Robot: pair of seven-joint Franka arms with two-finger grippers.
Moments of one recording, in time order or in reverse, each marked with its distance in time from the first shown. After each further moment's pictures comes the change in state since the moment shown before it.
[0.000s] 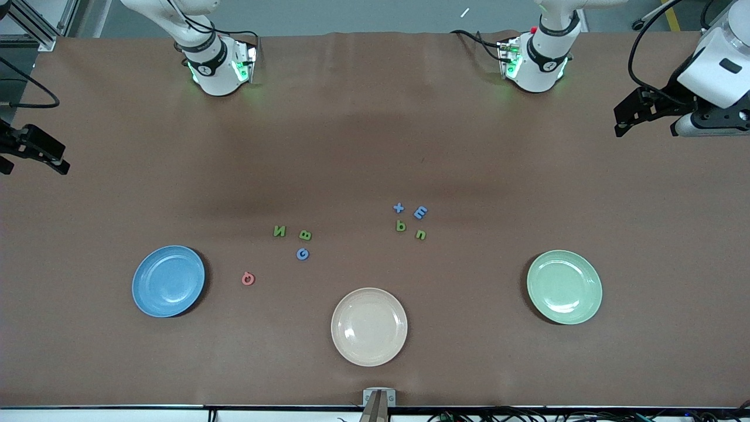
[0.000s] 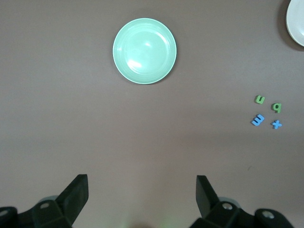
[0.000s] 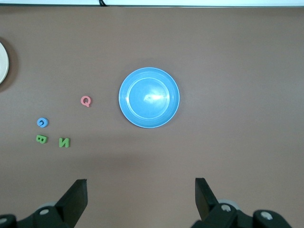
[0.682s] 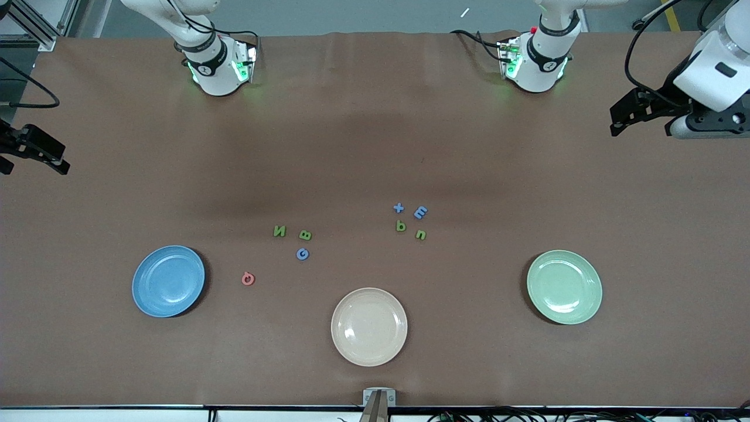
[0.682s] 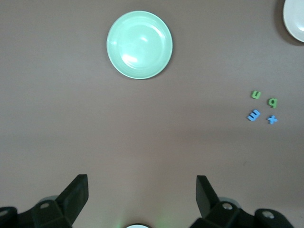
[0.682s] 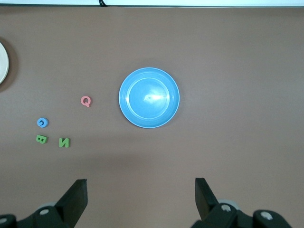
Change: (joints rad) left arm -0.002 0.019 -0.002 -0.002 -0.033 -0.012 -0.002; right arm 0.000 0.000 0.000 0.000 0.000 0.001 0.000
